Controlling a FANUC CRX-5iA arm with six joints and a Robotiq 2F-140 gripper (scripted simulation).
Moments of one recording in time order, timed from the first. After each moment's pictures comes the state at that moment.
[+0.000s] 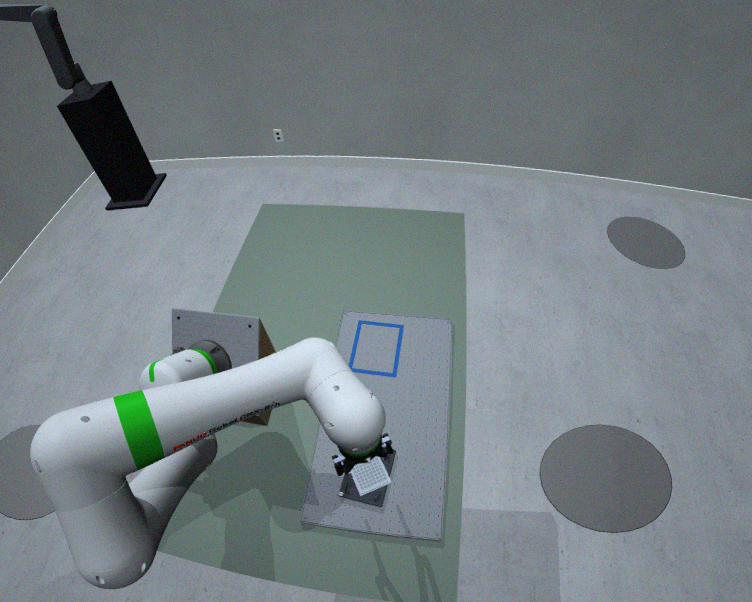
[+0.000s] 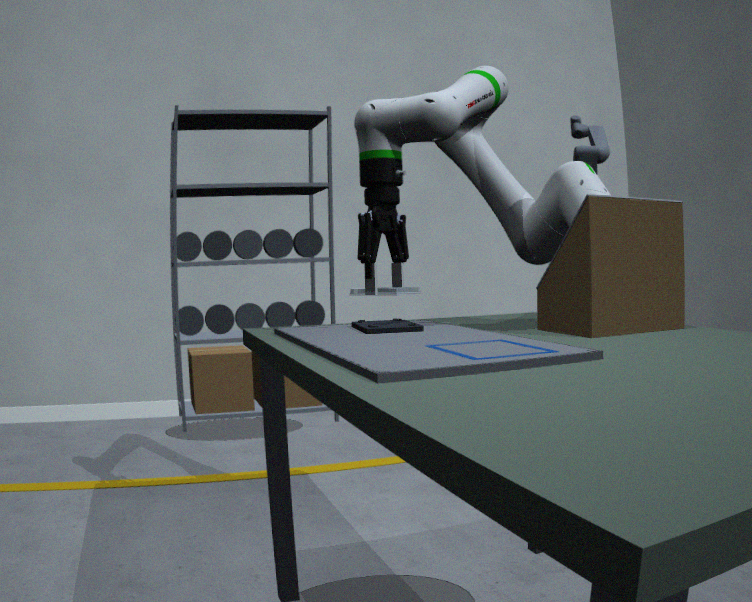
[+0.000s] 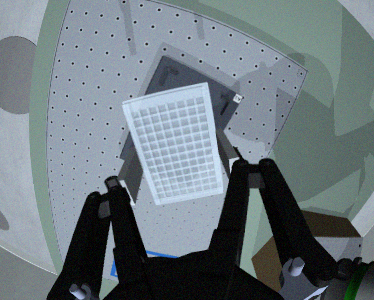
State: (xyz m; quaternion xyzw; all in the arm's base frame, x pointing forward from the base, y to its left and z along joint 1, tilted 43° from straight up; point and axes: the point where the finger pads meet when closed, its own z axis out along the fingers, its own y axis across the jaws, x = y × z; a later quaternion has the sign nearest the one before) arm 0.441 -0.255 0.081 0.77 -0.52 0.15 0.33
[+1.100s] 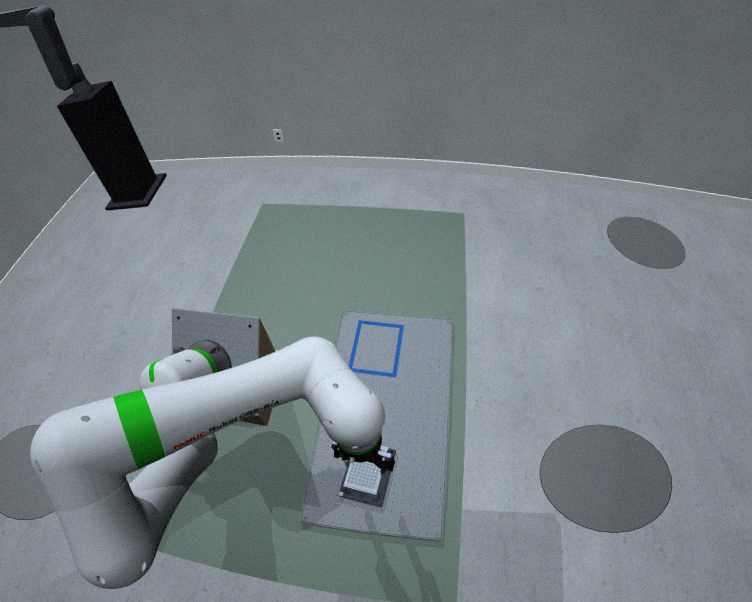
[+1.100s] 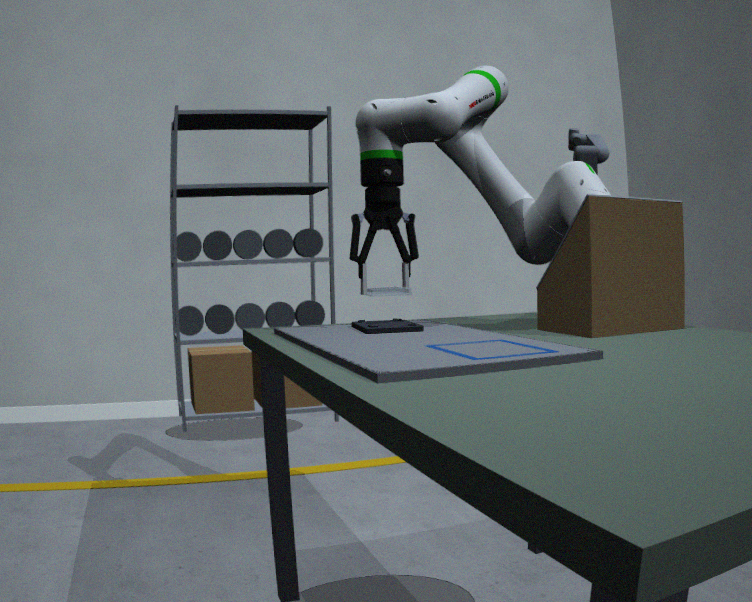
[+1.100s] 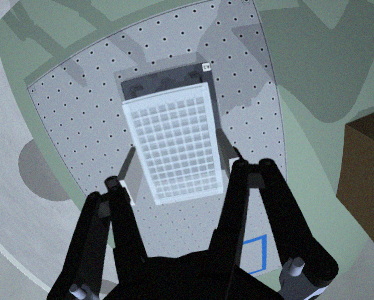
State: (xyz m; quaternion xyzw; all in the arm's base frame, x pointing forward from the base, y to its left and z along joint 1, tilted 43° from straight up) arm 0.441 -0.255 0.080 0.56 -0.74 0.26 0.27
